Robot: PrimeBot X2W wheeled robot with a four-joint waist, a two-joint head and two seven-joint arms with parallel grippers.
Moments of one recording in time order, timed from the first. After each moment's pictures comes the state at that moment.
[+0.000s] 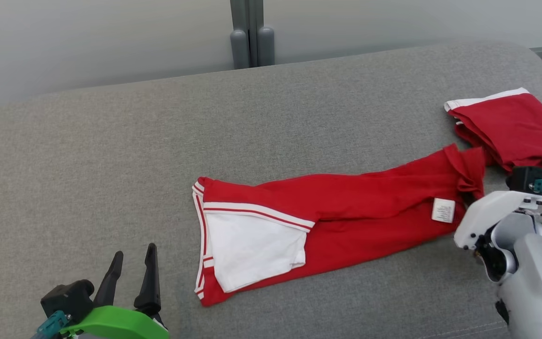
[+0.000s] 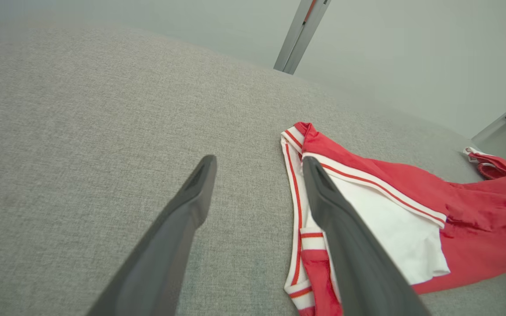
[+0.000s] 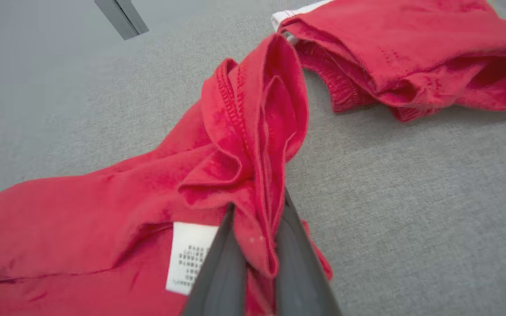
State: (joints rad) left arm 0.05 0.22 -0.26 0.08 -0.66 0.09 -0.12; right arm -0.46 -0.22 -0.03 0.78 0.39 0.13 0.10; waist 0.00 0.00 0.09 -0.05
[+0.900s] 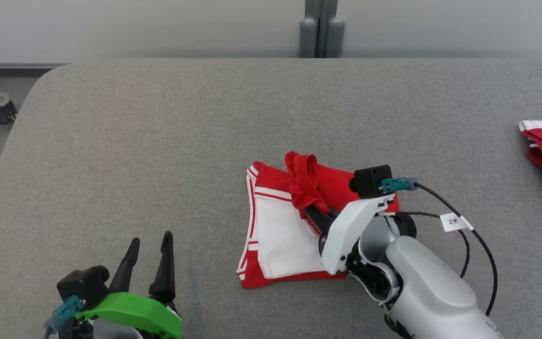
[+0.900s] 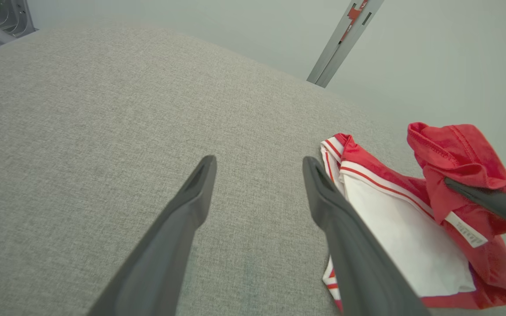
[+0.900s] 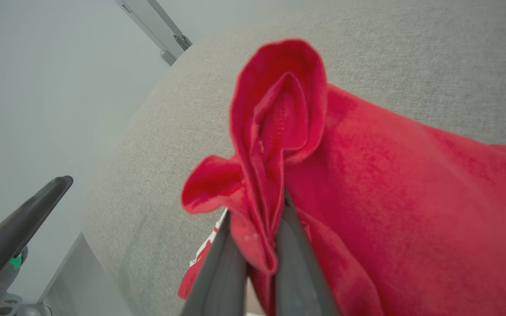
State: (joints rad) left arm -0.01 0.20 -0.29 0.12 -0.67 0.07 -0.13; right arm -0.47 -0.05 0.50 0.50 0.67 0.13 0.18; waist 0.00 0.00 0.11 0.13
